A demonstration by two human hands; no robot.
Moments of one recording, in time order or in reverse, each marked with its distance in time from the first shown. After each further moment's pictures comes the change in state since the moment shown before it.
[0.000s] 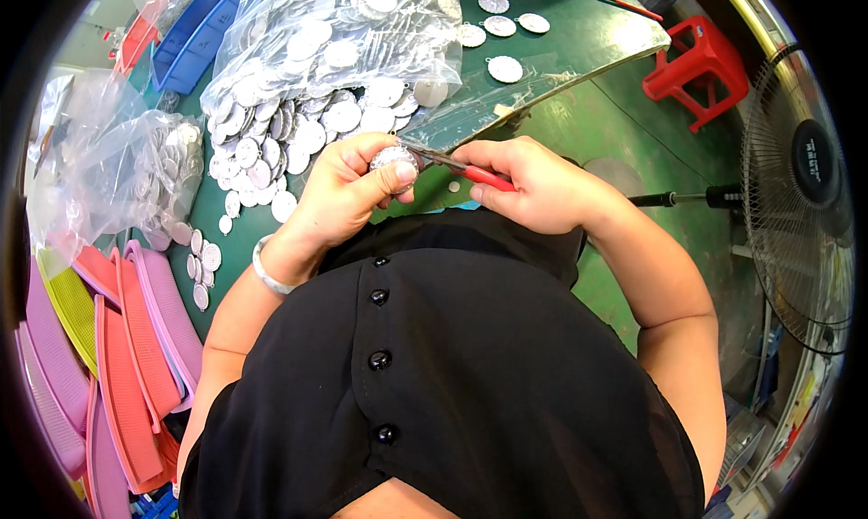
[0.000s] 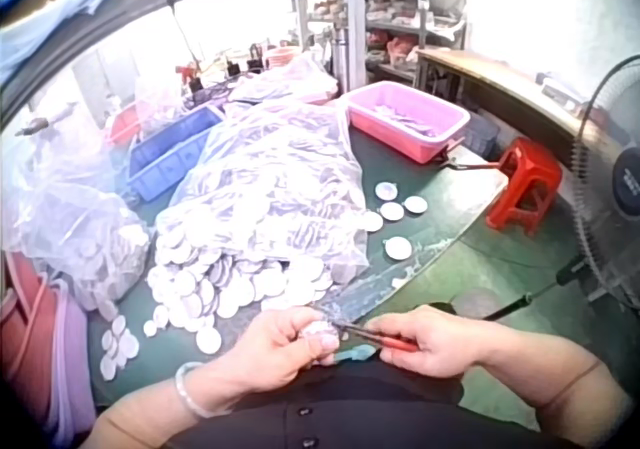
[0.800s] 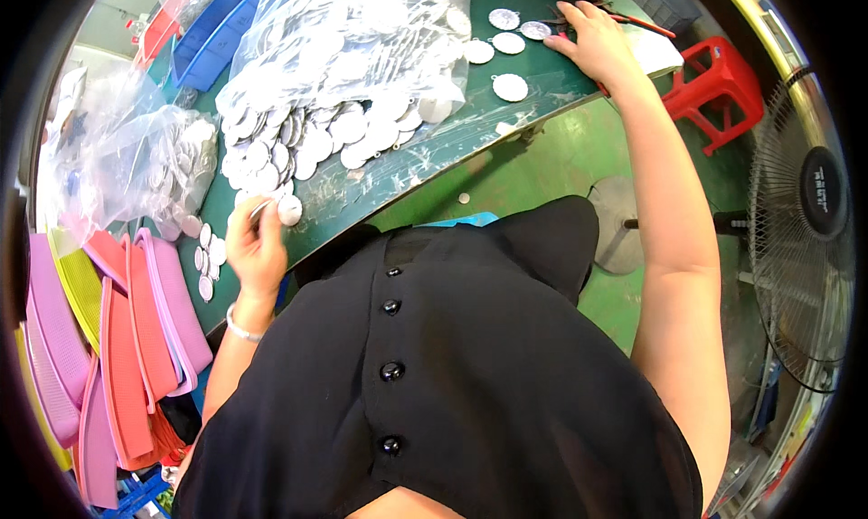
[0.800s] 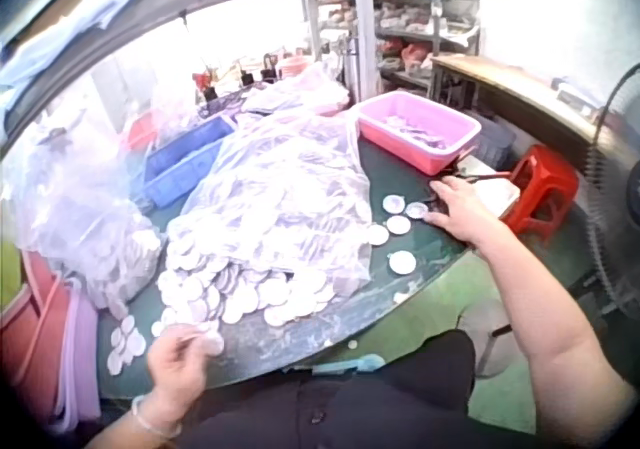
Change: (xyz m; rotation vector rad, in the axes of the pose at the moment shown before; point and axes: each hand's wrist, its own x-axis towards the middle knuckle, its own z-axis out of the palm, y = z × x) left_hand -0.084 -0.049 -0.067 0.771 0.870 0.530; right_hand 0.071 0.140 -0.150 -1.055 0.756 -0.008
